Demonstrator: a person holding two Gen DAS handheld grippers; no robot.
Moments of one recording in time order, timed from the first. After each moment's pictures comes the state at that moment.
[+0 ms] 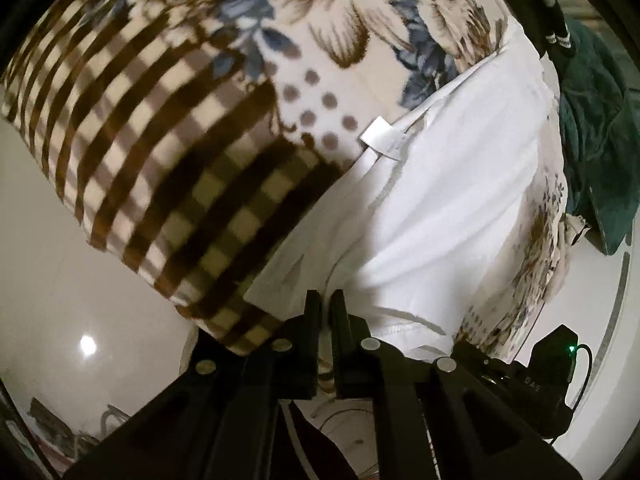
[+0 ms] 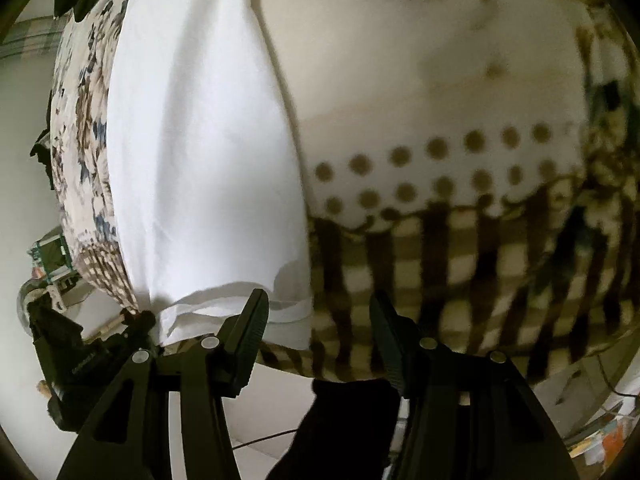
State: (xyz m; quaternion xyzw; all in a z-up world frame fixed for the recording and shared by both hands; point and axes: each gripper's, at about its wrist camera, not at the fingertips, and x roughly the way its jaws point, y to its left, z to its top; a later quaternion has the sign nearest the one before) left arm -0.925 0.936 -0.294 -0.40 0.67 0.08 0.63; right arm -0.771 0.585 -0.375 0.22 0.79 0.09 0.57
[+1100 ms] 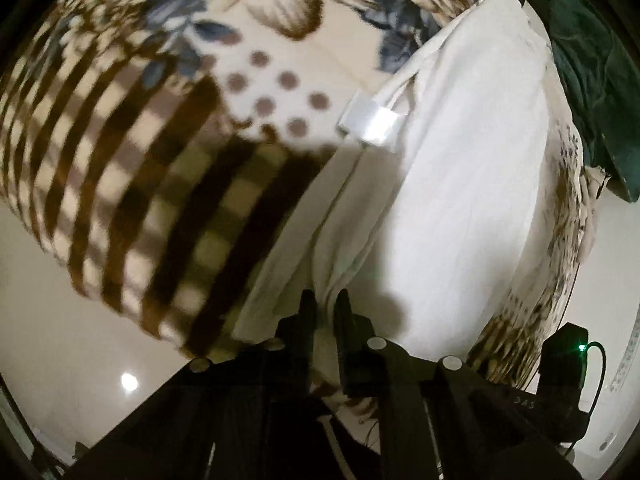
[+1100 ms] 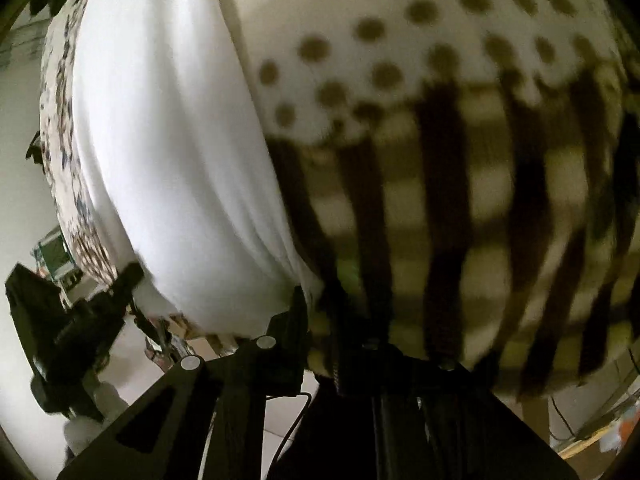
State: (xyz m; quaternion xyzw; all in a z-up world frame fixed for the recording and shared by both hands) left arm -0.919 0.907 -0.307 -0.32 0.68 0.06 0.65; right arm -0.824 0.583 -0.401 0.23 0.81 0.09 0.53
